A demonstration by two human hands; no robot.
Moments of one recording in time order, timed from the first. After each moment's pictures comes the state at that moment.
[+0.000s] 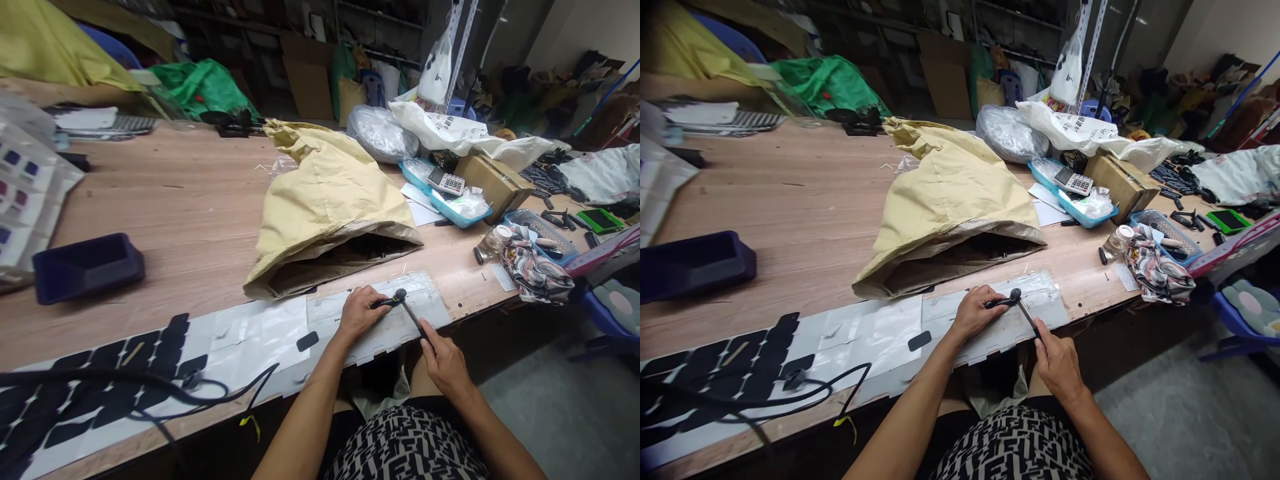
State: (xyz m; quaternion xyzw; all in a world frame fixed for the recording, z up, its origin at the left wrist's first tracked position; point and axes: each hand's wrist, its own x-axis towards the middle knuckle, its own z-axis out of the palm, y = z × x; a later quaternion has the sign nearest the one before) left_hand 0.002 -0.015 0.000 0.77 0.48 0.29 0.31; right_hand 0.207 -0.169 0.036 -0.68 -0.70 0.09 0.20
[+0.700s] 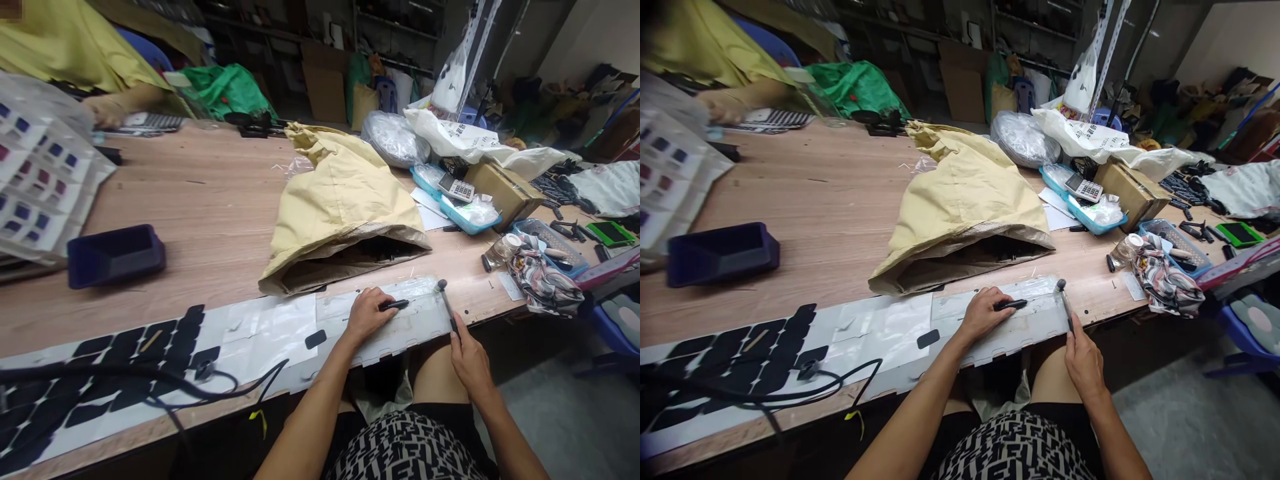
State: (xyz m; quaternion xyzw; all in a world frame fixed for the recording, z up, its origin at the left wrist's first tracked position) left_hand 0.004 -0.014 0.004 0.77 0.49 0.29 0.29; right_hand 0.239 -0.156 0.046 -0.79 -0.59 0.08 0.12
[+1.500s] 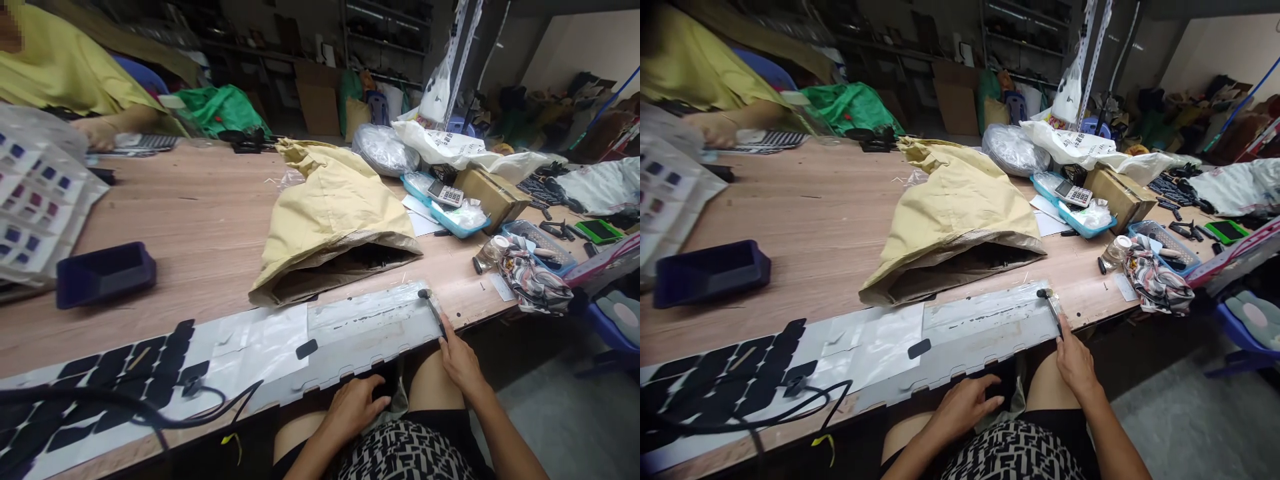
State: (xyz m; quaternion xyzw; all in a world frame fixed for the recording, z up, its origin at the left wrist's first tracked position) left_hand -0.014 -0.146 0.005 0.73 0.51 0.03 0.45; right_hand 0.251 -0.154 0.033 -0.76 -0.62 0.14 0.10
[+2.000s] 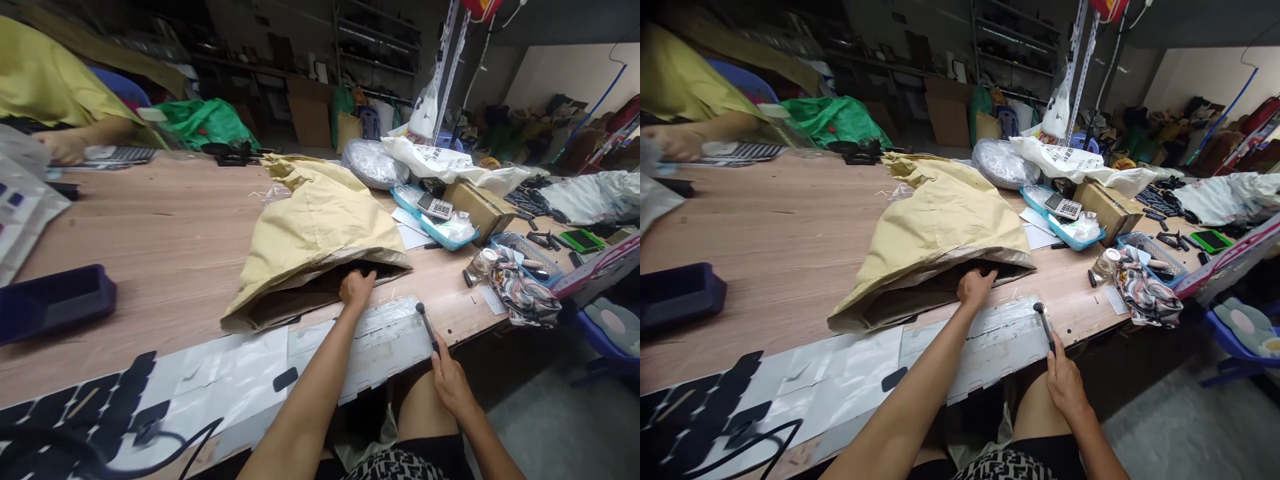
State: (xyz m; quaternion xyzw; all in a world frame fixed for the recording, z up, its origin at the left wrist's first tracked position) left_hand 0.059 0.096 0.035 0.55 0.74 0.27 0.28; right_hand 0.253 -0.153 0.022 -0.73 -0.62 0.18 0.23
